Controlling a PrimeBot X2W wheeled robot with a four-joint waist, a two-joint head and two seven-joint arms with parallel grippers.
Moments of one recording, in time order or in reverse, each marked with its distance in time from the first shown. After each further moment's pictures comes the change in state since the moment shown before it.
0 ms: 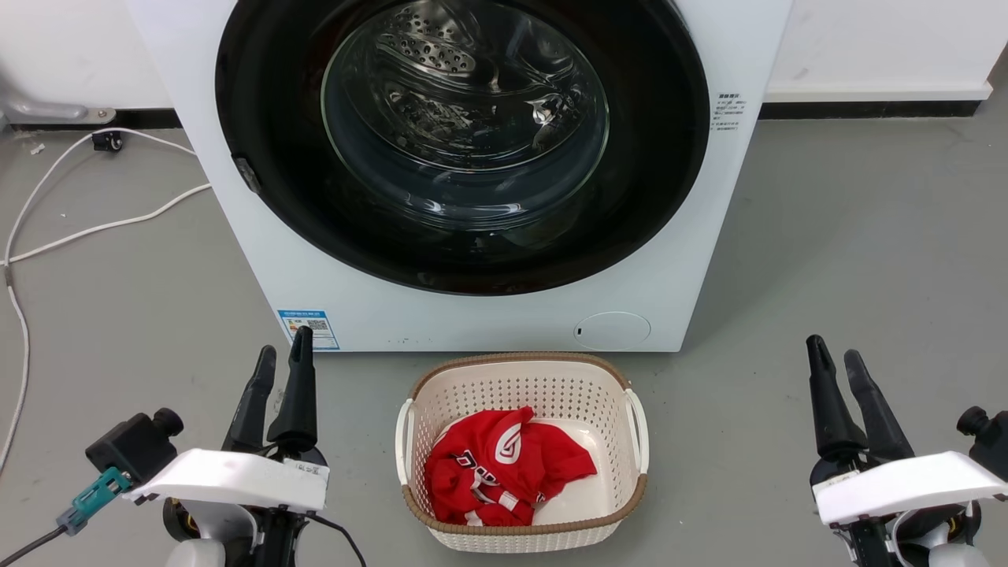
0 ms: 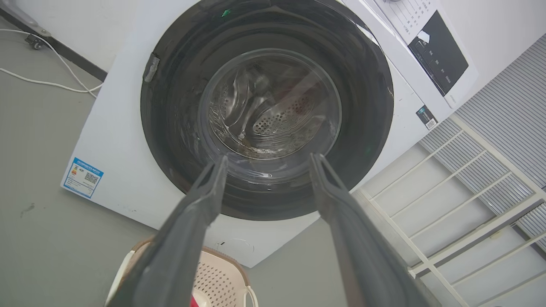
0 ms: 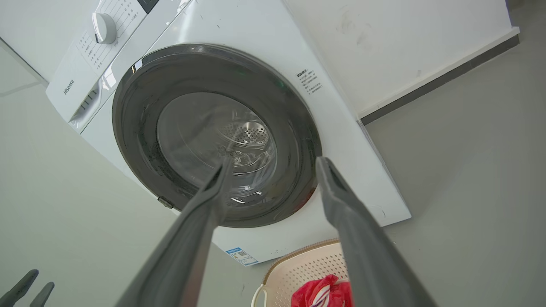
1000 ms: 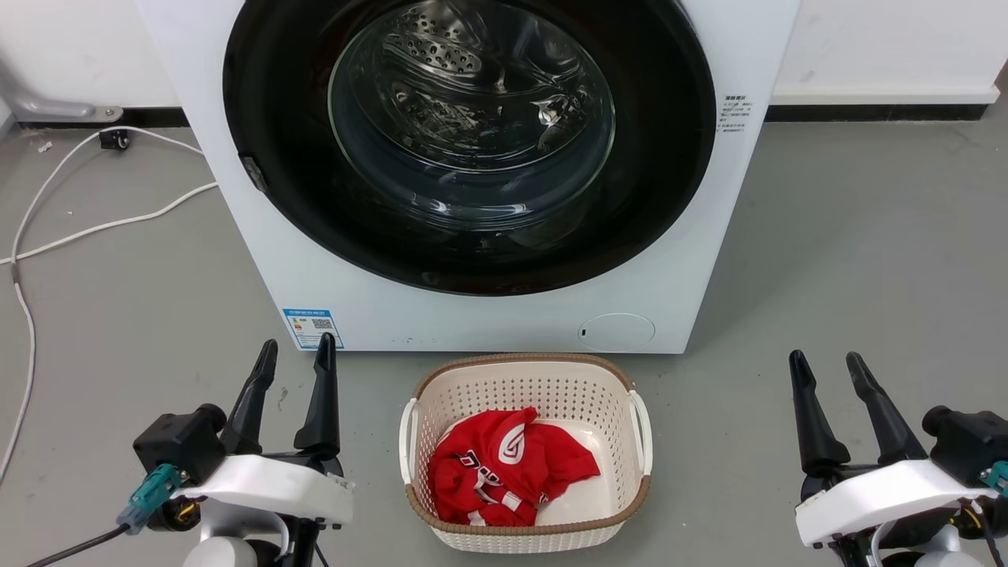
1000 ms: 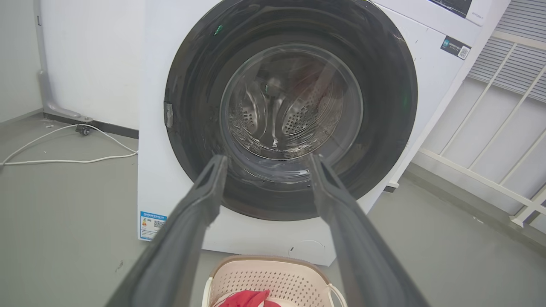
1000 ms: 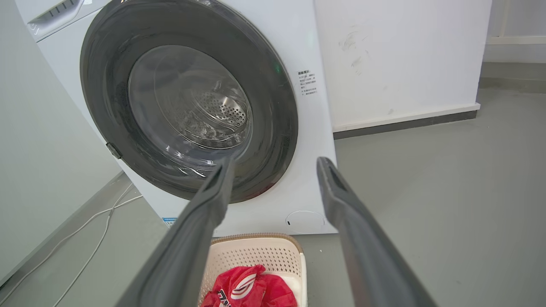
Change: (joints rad) left arm 0.001 0.021 -0.045 0.013 0.399 0.031 -0.084; right arm 0.031 0.001 0.001 -0.050 -0.392 0.000 0.015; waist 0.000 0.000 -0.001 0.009
